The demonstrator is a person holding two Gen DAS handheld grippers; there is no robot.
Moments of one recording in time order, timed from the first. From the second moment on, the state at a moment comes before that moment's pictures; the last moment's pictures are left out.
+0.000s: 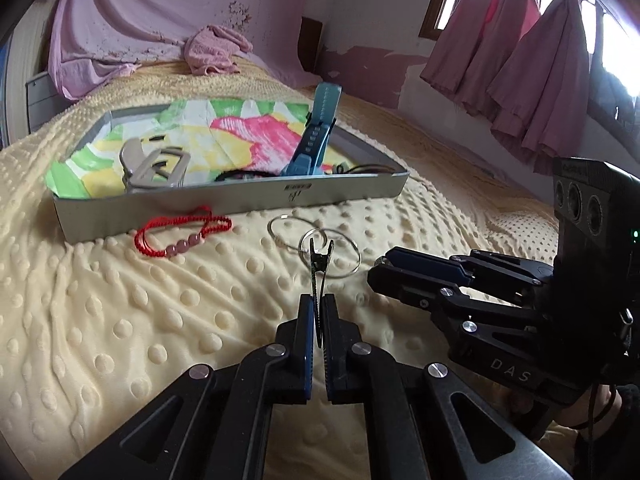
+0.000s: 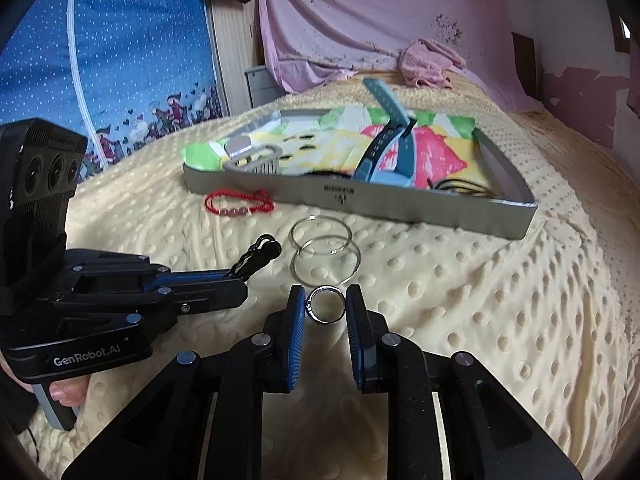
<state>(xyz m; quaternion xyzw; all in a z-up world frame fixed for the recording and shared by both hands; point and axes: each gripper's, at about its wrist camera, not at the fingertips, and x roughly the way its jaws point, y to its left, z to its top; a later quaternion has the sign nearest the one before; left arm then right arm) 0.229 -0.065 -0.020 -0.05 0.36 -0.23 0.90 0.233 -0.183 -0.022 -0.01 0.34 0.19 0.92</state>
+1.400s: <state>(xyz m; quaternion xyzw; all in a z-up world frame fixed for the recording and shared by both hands) 0.333 -0.069 -0.005 -0.09 0.34 -0.11 0.93 0.346 -0.205 -0.012 0.03 0.31 0.12 0.94</state>
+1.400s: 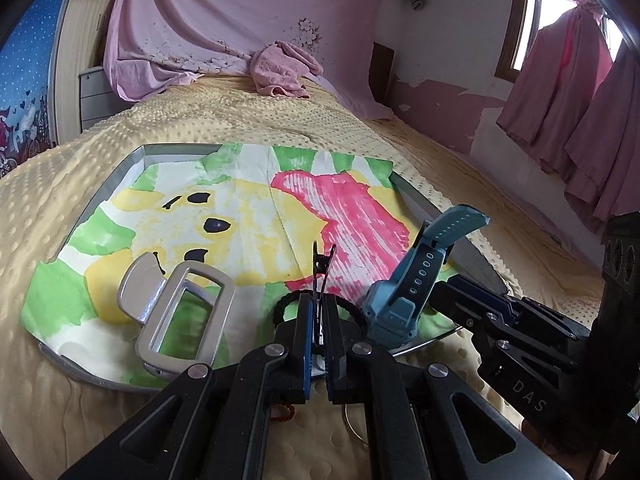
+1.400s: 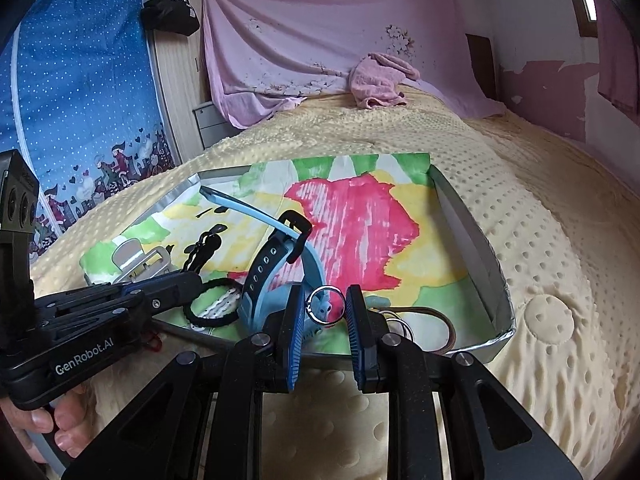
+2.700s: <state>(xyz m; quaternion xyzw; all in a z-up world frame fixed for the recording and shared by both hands) 0.186 -0.026 0.046 -0.10 0.16 -0.05 0.98 0.205 -0.237 0.050 0.07 0.16 0.08 0.98</state>
